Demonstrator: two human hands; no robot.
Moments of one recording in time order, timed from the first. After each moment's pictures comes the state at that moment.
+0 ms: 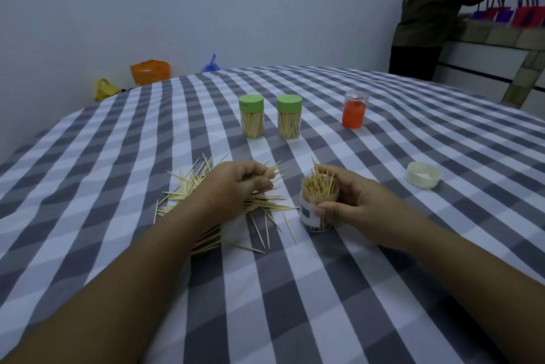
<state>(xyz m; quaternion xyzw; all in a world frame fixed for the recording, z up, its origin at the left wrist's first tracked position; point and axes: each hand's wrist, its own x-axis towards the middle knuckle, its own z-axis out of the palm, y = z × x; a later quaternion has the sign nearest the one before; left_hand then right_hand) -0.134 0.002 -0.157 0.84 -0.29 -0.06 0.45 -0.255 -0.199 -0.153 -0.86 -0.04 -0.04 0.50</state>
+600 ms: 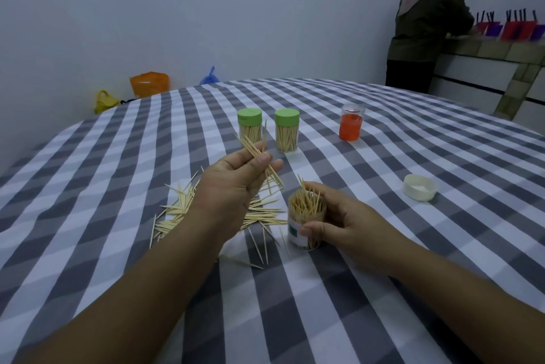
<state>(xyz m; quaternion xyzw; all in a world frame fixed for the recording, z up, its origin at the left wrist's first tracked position) -0.163 -0.018 -0.131 0.48 -0.15 -0.14 0.85 -0.249 -0.191 -0.171 -0.87 -0.04 -0.04 0.49</state>
